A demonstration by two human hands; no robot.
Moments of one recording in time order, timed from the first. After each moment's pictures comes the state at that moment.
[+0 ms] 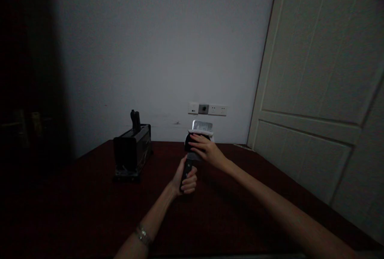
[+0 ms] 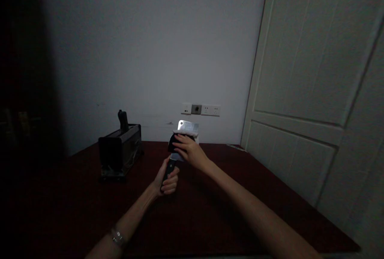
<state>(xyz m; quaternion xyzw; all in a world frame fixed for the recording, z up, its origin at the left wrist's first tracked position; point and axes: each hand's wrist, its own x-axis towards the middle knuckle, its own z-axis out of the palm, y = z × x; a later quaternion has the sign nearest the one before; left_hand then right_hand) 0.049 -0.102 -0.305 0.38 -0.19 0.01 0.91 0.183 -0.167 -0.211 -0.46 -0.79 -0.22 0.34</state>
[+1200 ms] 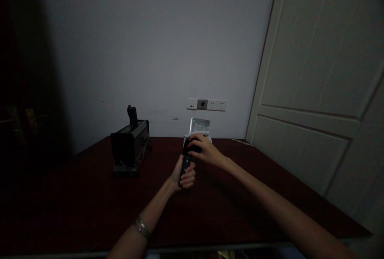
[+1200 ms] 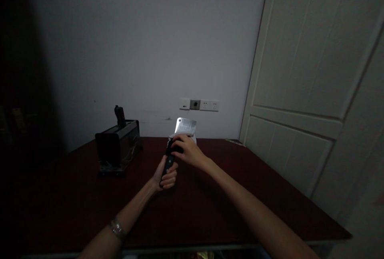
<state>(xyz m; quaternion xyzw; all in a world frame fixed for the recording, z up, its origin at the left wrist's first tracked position) 0.055 -0.099 -0.316 0.37 -0.19 0.02 0.91 0.178 -0.177 -0.214 -0.46 -0.81 -0.17 0.32</state>
